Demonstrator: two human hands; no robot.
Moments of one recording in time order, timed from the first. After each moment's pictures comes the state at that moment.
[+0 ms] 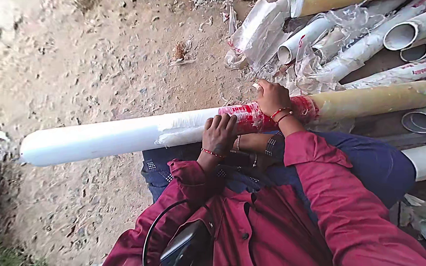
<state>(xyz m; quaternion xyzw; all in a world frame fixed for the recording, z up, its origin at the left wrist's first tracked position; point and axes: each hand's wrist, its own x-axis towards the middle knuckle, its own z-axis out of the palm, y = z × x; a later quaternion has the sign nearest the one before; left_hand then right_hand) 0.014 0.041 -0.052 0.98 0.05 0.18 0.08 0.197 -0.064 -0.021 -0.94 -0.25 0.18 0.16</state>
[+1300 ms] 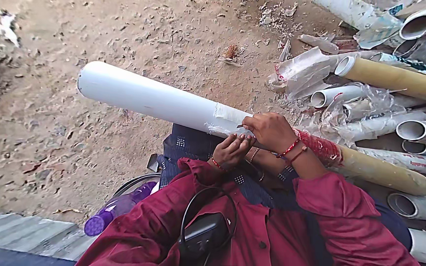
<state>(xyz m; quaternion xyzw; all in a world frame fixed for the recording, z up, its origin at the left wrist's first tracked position) -0.055 0.069 -0.093 0.89 0.05 0.46 -0.06 0.105 0.007 0.014 -0.69 -0.71 0.05 0.13</state>
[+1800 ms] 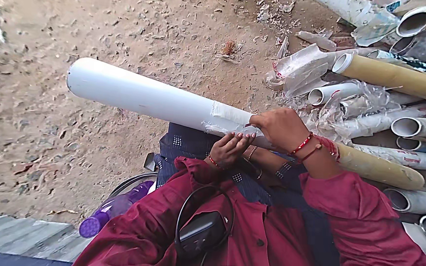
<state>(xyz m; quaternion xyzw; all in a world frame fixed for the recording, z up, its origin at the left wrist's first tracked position) -0.053 0.071 -0.099 0.88 0.04 0.48 -0.06 0.116 -0.002 0.043 -0.69 -0.72 0.05 0.04</state>
